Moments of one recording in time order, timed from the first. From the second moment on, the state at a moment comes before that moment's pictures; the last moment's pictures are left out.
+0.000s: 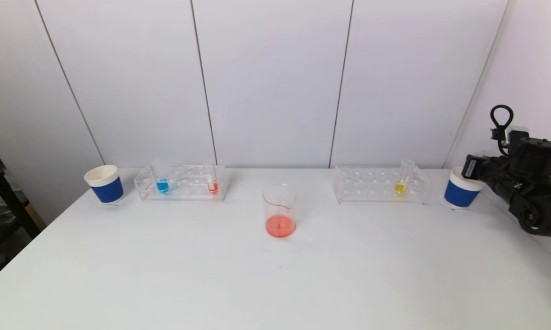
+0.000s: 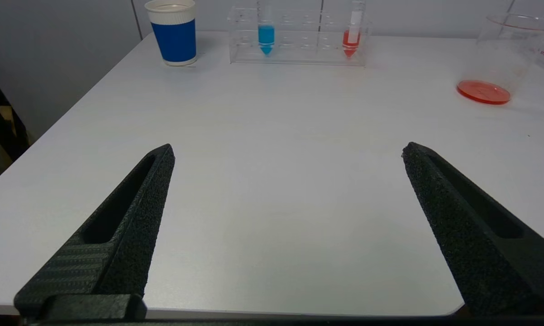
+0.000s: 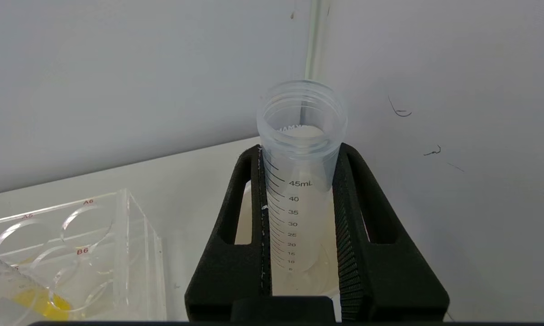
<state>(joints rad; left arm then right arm) 0.00 0.00 0.00 -0.01 0.01 -0.04 -0.23 2.17 -0.95 -1.06 -0.10 0.02</state>
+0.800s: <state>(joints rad) 0.00 0.00 0.00 -0.01 0.01 -0.04 -0.23 2.17 -0.95 -1.06 -0.10 0.02</state>
